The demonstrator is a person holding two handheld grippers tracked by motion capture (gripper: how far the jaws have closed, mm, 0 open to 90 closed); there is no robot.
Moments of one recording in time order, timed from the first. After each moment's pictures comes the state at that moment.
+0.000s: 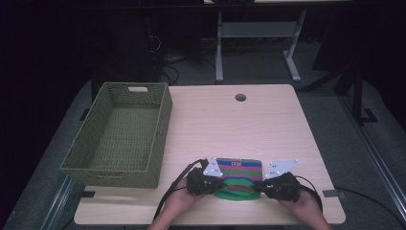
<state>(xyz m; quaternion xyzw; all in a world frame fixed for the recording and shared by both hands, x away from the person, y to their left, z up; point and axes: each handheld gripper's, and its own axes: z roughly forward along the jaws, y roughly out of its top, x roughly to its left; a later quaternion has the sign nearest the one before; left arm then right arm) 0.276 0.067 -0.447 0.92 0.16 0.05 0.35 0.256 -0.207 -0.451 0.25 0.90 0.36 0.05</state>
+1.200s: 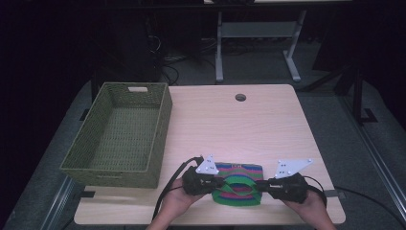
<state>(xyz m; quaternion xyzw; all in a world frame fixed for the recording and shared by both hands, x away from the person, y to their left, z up) 0.265 0.075 -0.417 0.90 0.17 0.04 0.39 0.244 -0.217 -0.425 0.24 0.88 0.42 0.04</state>
